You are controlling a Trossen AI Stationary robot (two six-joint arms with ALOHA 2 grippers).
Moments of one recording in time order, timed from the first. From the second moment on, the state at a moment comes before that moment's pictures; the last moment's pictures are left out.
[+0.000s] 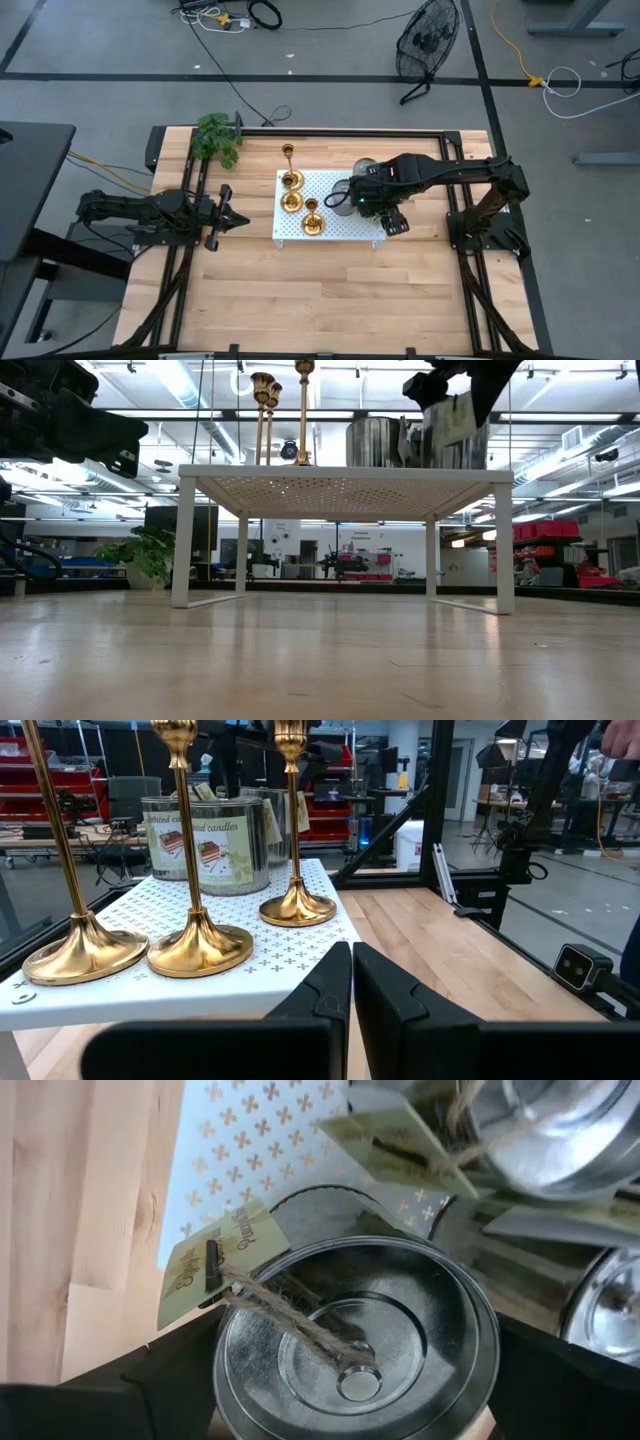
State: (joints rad) left arm -0.11 0.01 0.01 0.05 -0.01 -0.01; right arm 0.06 1.69 1.75 -1.54 0.14 -0.25
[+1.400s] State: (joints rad) left arm -0.11 0.01 0.01 0.05 -0.01 -0.01; right arm 0.06 1.69 1.75 -1.49 0.14 -0.24
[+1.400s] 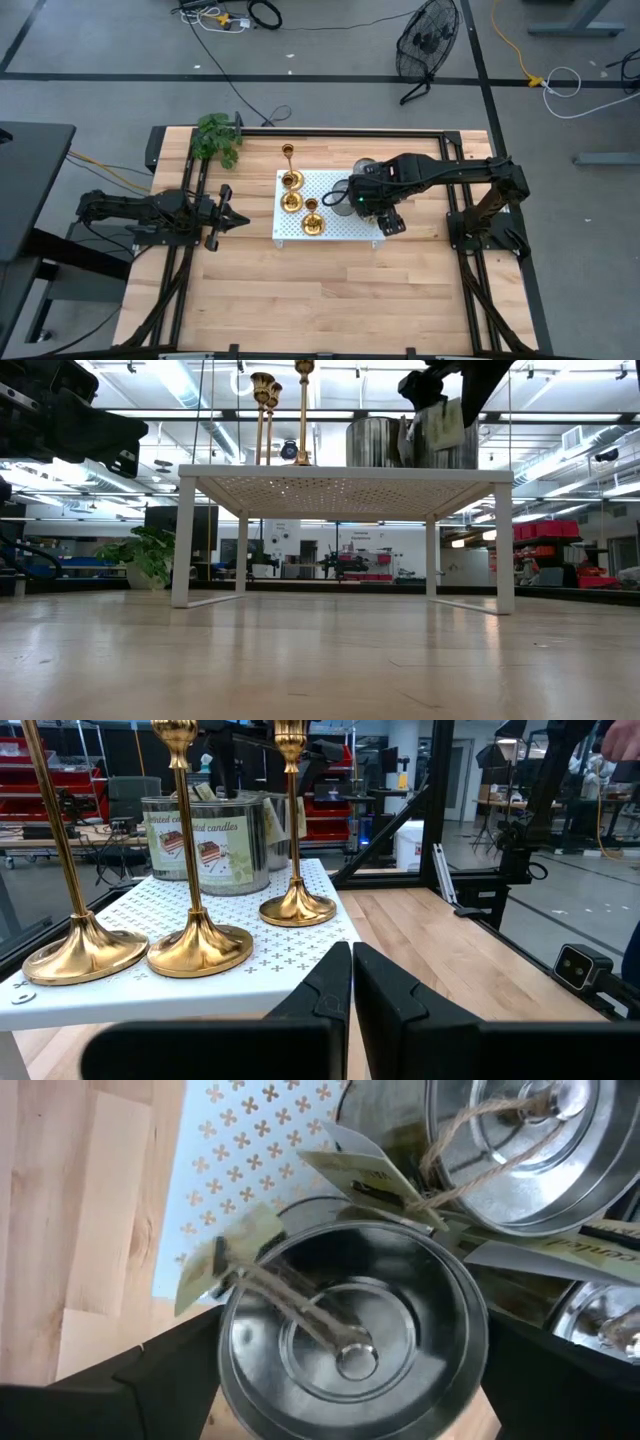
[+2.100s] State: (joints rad) left arm -0.11 0.01 0.01 0.05 -0.01 -0.01; right arm 0.06 1.66 1.77 -1.48 0.15 -0.24
